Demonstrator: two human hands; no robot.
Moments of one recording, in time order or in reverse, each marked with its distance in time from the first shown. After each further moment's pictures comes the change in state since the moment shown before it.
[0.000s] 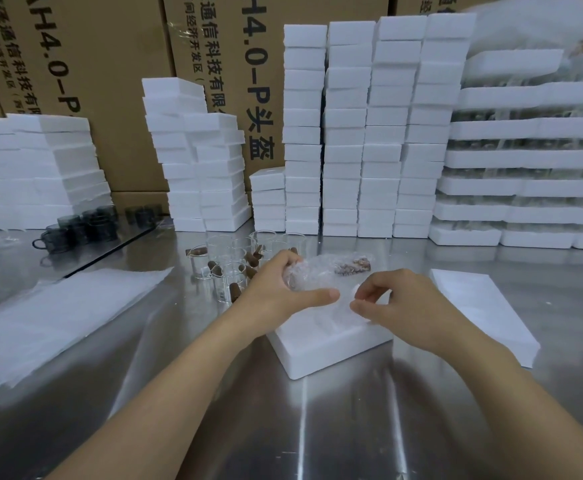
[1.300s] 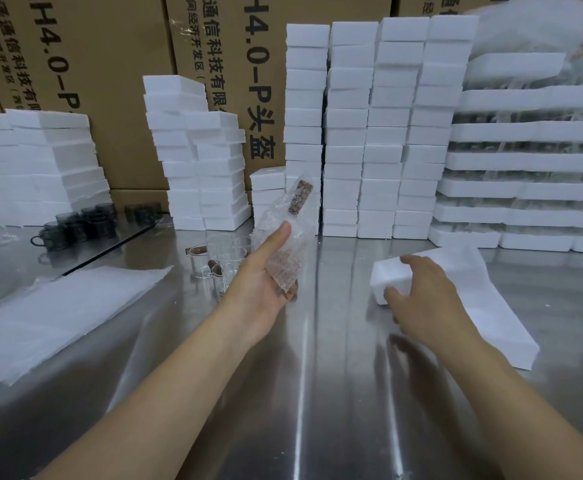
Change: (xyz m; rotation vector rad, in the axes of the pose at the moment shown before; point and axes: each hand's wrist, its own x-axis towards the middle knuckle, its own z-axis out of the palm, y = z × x) left_hand -0.008 0.029 -0.004 -0.944 -0.003 -0.164; right_hand 0.008 0.021 0.008 -0.009 0.255 0.186
